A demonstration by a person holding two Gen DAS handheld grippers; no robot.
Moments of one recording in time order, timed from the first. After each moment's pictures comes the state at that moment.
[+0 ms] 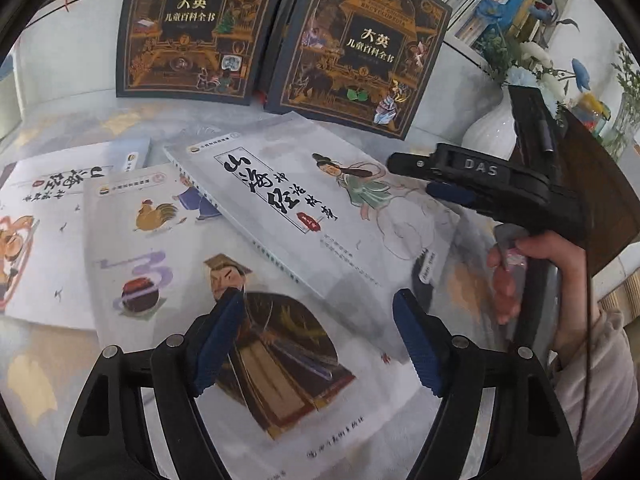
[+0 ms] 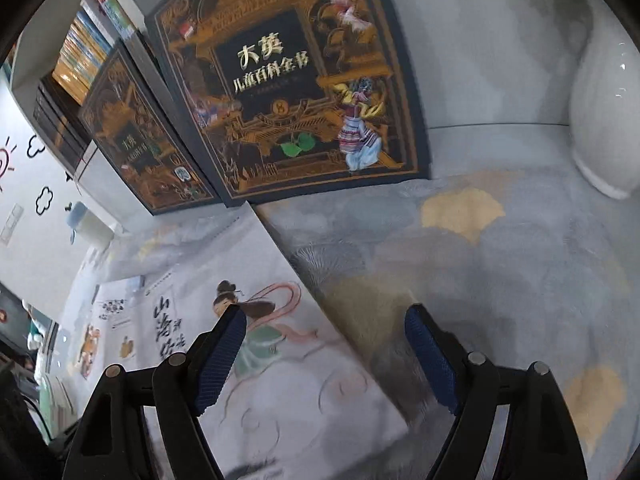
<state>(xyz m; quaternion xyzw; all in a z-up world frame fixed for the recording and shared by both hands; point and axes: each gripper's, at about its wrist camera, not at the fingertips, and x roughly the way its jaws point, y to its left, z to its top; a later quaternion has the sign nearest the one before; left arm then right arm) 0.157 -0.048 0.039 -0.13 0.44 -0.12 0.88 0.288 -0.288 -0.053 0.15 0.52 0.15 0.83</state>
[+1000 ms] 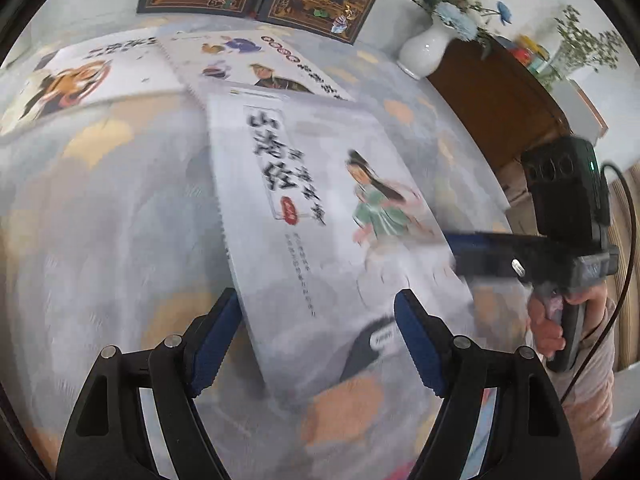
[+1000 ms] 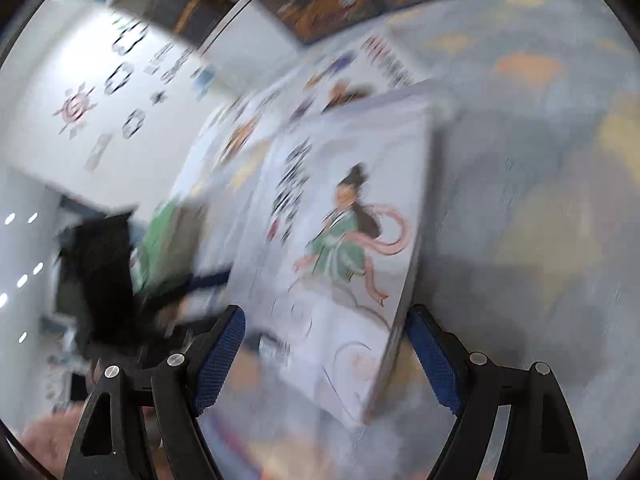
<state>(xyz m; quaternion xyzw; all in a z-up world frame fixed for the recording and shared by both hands) -0.012 0.021 0.033 -0.13 0.52 -0.23 0.81 0.017 -0.227 0.006 0.22 0.62 0.33 0.68</state>
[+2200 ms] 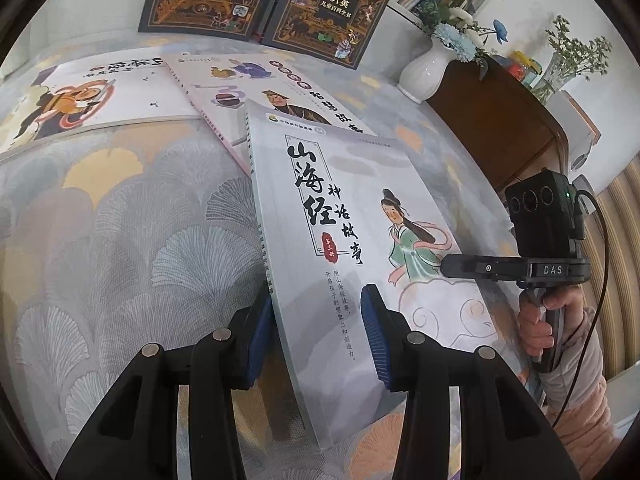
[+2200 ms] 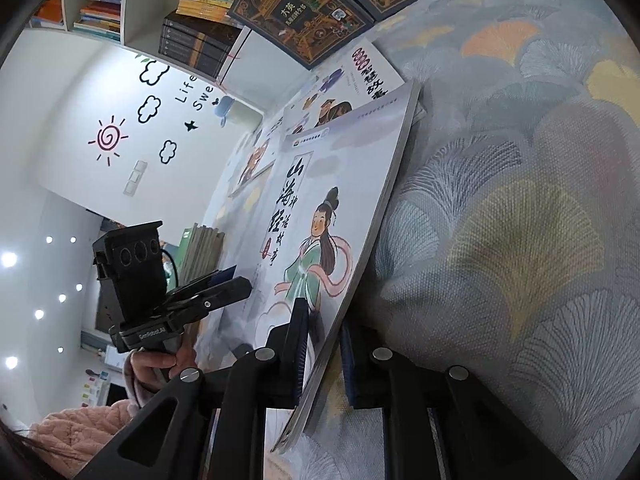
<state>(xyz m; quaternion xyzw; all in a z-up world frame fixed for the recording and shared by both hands) 0.009 0.032 0.020 -0.13 0.47 -0.24 0.84 0.025 -0.263 -0.029 0.30 0.57 0.34 0.69</state>
